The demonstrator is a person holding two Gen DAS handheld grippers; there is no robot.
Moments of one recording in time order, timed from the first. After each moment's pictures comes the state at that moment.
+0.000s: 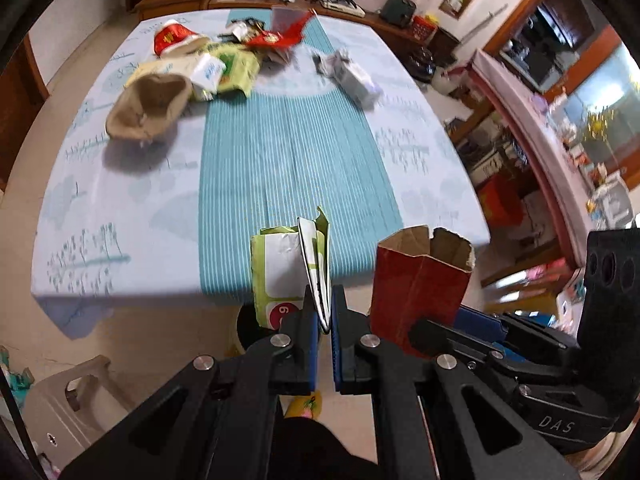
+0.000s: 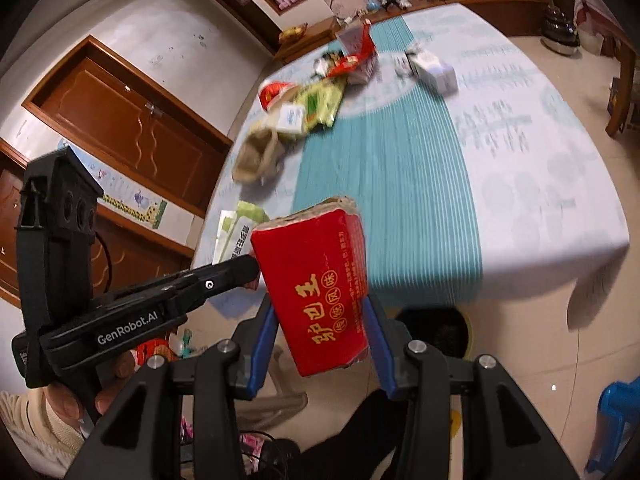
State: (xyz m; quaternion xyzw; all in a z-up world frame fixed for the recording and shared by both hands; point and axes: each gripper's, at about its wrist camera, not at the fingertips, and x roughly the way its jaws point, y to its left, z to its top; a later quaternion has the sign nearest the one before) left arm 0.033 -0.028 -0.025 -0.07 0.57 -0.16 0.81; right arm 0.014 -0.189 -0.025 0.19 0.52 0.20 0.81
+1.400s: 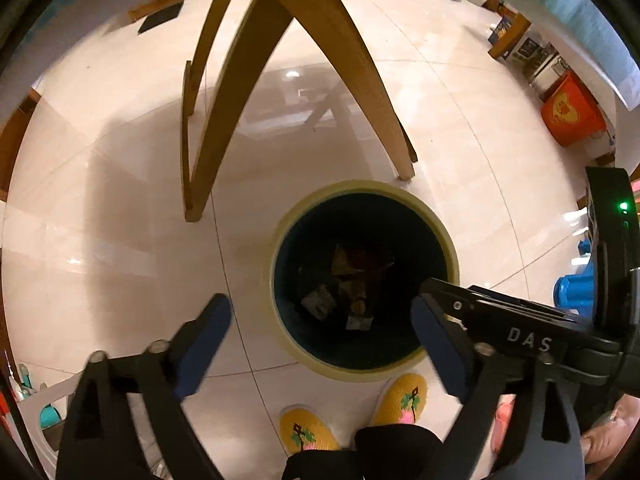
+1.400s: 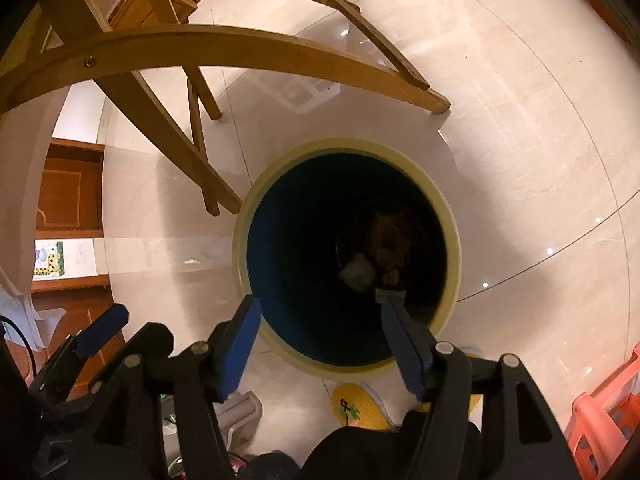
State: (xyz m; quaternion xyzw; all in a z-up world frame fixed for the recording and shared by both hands) left arm 0.037 -0.032 -0.387 0.05 0.62 -0.12 0.77; right arm 0.008 -0.197 -0.434 0.29 0.64 0.01 0.71
